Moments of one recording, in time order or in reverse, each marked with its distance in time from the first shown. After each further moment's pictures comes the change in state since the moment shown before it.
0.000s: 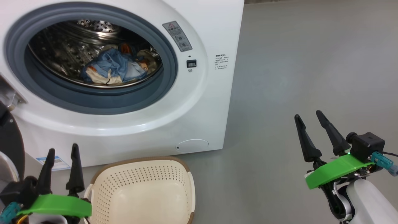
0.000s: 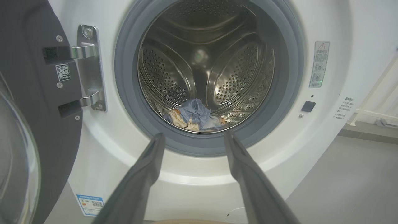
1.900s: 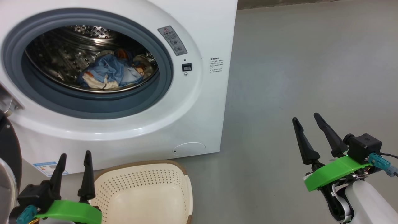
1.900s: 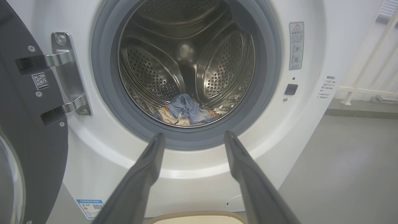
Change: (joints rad) left arm 0.063 0.012 -0.063 -0.080 0.065 0.114 0.027; right arm 0.002 -0.008 0.020 0.010 0.000 0.000 0.000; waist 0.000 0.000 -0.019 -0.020
